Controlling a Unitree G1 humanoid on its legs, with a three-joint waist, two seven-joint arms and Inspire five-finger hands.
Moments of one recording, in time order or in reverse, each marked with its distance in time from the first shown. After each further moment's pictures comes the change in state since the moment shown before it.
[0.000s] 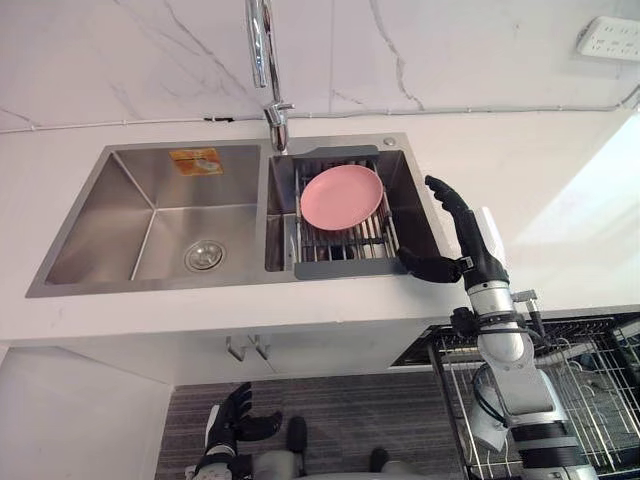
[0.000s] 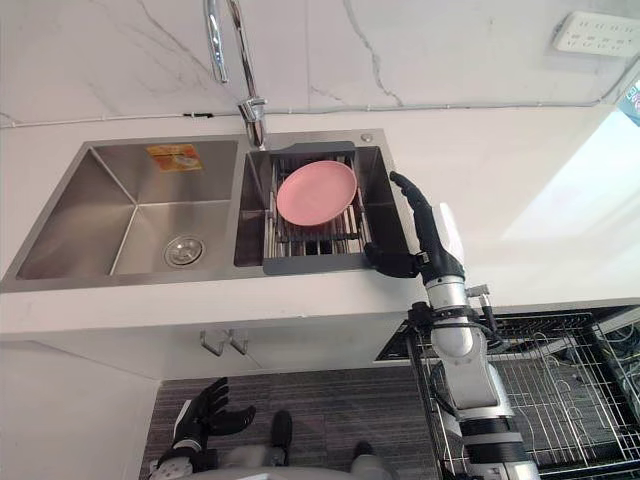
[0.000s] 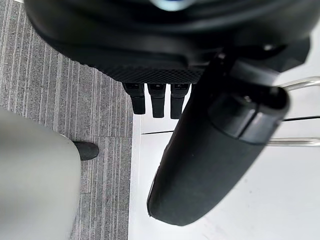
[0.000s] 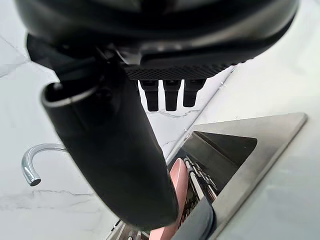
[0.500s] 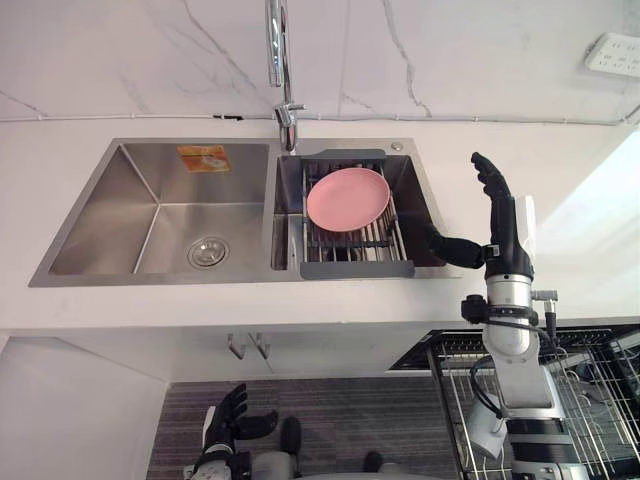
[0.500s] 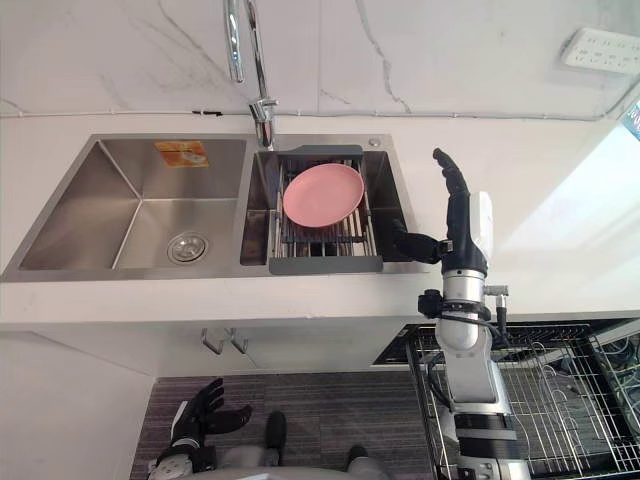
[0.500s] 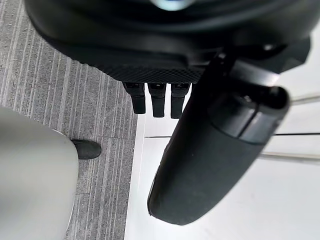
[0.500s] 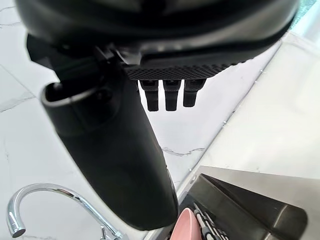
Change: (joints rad) left arm -0.034 -0.003 0.043 0.042 -0.001 0.006 0.022; right arm -0.058 0.026 -0.084 -0.025 -0.058 0.044 -0.111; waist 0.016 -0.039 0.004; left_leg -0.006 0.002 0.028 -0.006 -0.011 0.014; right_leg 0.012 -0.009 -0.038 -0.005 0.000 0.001
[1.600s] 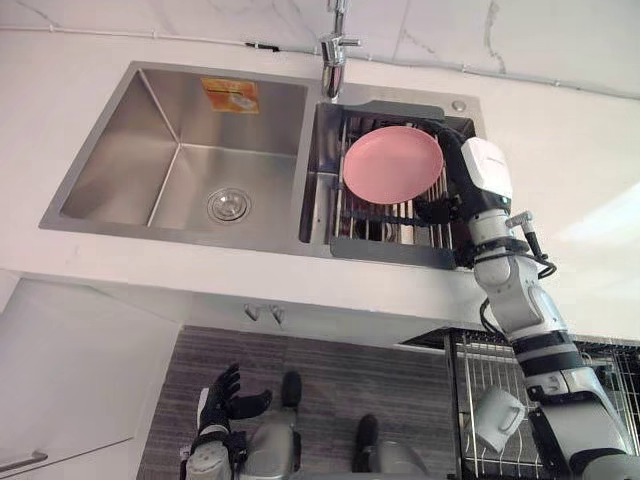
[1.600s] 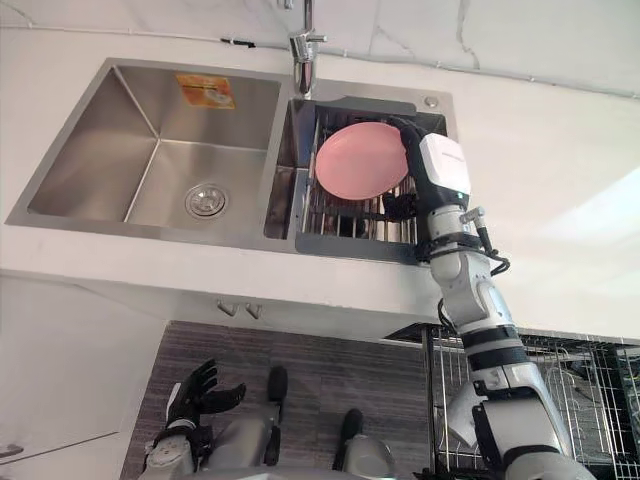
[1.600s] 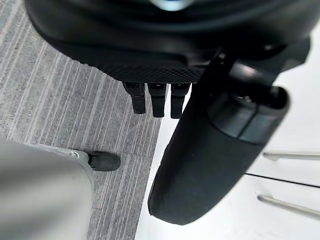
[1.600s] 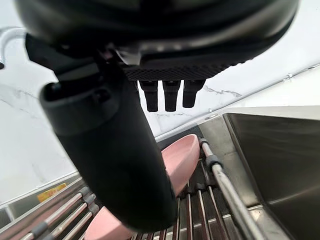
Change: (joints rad) left arm -0.067 0.010 0.017 -0.003 -0.005 -0.013 0.039; right arm -0.412 -0.208 0.203 0.356 -0.235 0.062 0.046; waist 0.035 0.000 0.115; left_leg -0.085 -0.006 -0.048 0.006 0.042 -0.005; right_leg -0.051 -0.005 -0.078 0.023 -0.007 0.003
